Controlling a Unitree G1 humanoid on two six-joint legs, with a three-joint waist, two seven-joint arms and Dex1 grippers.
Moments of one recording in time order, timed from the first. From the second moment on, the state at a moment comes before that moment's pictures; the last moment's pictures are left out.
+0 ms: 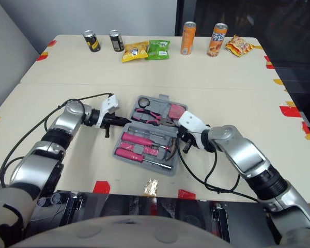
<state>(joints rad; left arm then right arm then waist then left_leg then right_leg) -0.63 0.48 -0.18 0.70 -0.03 0.16 -1.34 -0.31 -0.71 0.38 -0.31 0.22 0.90 0.71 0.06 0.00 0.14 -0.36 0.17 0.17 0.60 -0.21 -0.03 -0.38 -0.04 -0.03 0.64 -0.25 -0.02</state>
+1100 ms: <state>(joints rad) -0.07 0.64 -0.09 -0.16 -0.23 0.64 -1.07 -0.23 -0.73 0.42 -0.44 0.15 0.90 0.85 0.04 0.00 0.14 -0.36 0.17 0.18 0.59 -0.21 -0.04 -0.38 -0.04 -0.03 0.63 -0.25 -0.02</state>
